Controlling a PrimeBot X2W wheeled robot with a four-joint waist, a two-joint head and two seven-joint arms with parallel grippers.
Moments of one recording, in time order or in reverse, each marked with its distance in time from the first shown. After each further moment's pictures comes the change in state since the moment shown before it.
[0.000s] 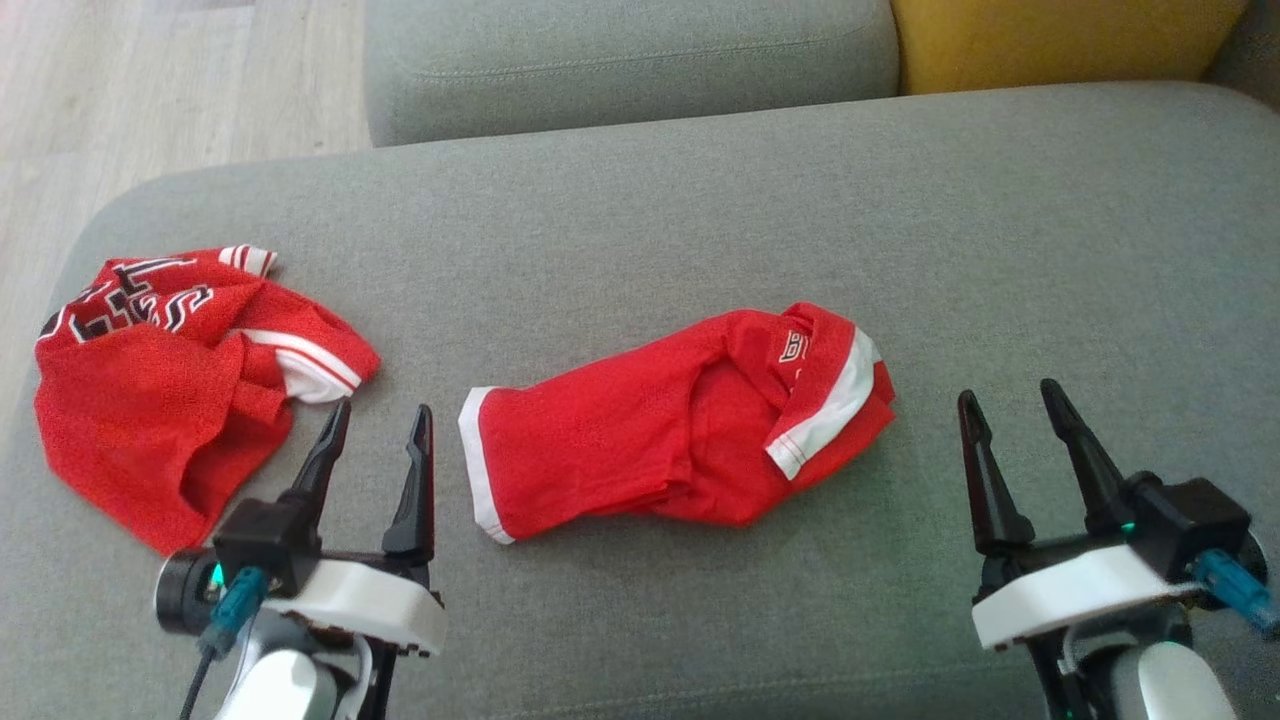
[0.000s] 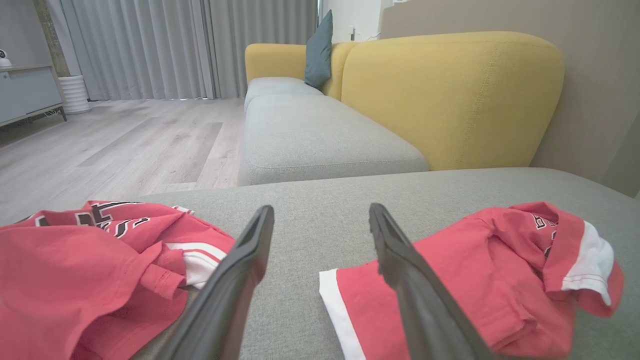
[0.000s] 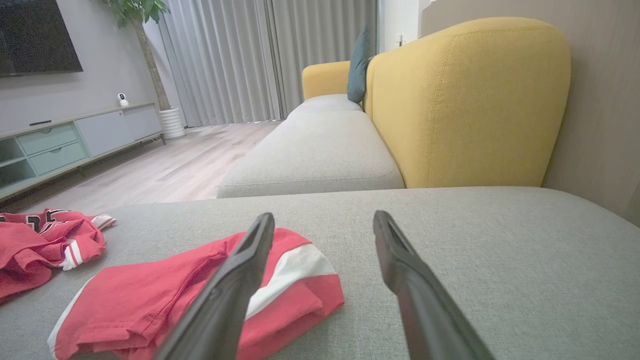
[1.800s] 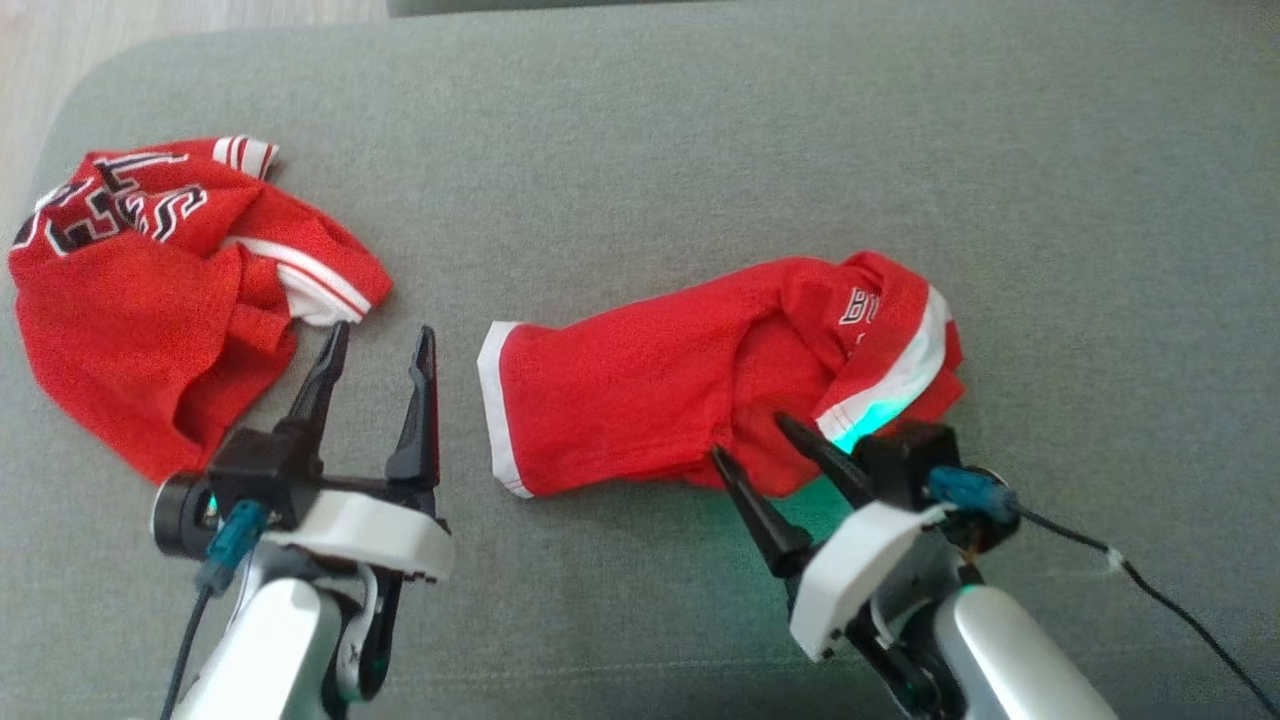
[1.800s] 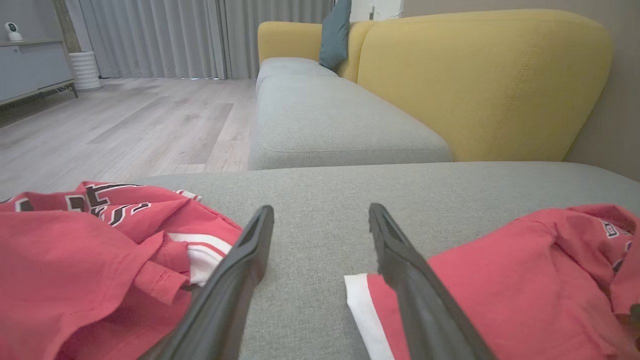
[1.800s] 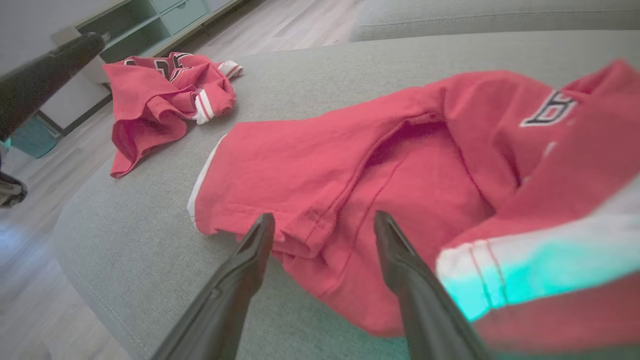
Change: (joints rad) left arm -0.106 -0.012 -0.002 0.005 0.010 -0.001 0.000; right arm -0.181 -0.026 0.385 0.166 0.143 0.000 0.244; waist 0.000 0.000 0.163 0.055
